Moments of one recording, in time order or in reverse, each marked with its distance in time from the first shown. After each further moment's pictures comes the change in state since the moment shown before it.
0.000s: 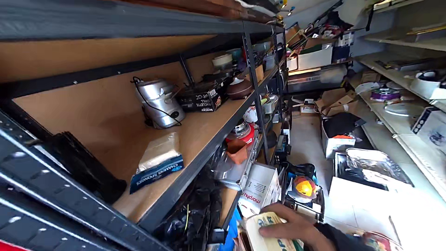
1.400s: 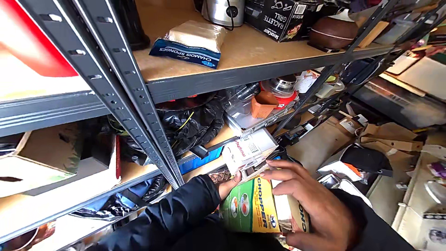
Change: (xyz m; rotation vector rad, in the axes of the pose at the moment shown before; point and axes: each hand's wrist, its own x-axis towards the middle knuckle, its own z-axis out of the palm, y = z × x) left_hand 0.091 -0.131 -0.006 0.037 -0.259 -0.038; right_hand 0.035 0.005 -0.075 -0.293 -0.612 -0.032
